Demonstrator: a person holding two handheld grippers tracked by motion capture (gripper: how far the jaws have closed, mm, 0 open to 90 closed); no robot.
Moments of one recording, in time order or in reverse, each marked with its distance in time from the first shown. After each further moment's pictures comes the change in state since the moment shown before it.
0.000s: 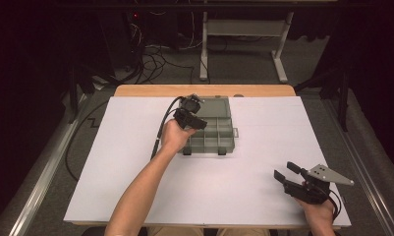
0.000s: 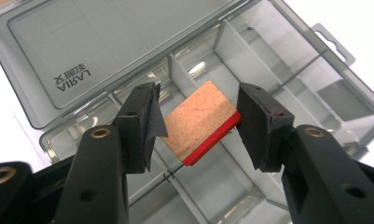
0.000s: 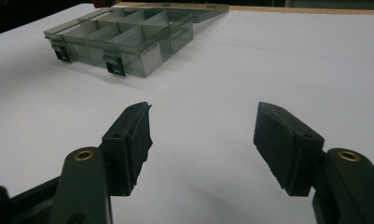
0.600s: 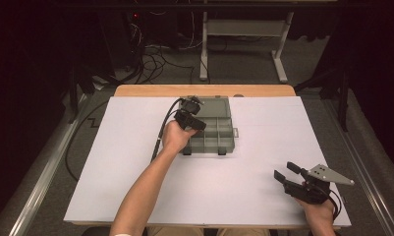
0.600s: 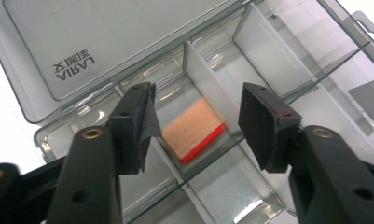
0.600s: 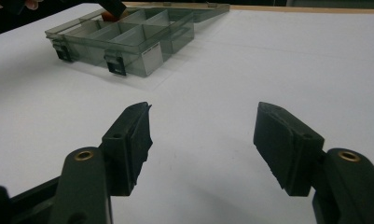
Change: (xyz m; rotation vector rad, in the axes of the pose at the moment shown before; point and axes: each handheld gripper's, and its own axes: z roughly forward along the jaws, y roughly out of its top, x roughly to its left) left arm 0.007 -0.001 0.017 0.040 0.025 -0.027; right arm -0.001 0.000 0.000 0.000 0.006 -0.001
